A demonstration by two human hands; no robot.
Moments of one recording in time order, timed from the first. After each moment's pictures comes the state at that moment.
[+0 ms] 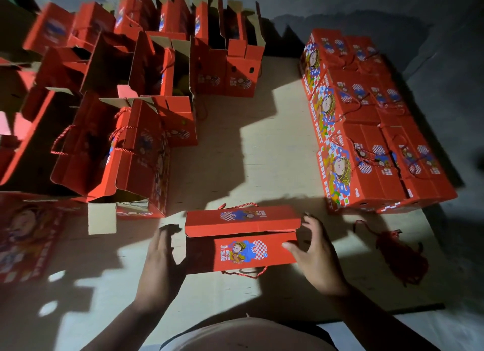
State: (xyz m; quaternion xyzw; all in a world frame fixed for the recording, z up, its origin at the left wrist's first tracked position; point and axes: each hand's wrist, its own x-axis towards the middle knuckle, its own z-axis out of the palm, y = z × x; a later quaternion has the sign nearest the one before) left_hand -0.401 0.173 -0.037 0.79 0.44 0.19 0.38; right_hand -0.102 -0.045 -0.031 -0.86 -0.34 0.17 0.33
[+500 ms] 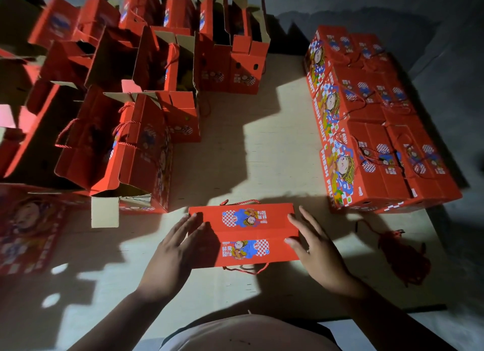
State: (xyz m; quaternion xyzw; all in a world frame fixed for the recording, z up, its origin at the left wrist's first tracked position) left_hand -0.401 0.183 -0.046 0.91 0.28 0.10 0.28; right_hand -0.086 -0.046 -0.037 -0.83 -0.47 0.17 0.26
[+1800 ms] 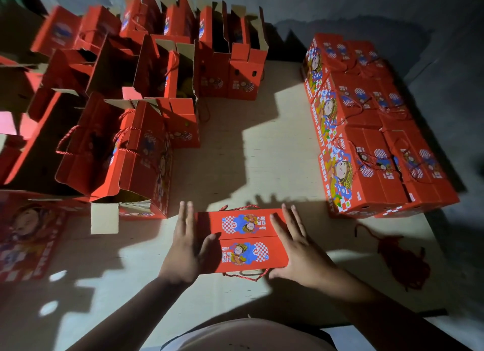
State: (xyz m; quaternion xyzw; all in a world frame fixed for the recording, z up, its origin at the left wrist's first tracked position) left_hand -0.359 0.182 -0.058 0.81 0.40 0.14 0.41; right_hand -0.100 -0.016 -0.032 -0.80 -0.56 0.20 0.07
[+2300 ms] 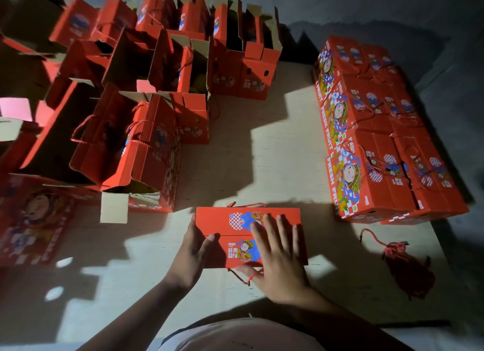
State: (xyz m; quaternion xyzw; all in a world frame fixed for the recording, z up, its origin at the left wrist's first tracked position) left_hand -0.368 0.160 -0.041 0.57 0.37 0.19 0.71; right_hand -0.180 0.005 -0.037 -0.82 -0.57 0.07 0.04
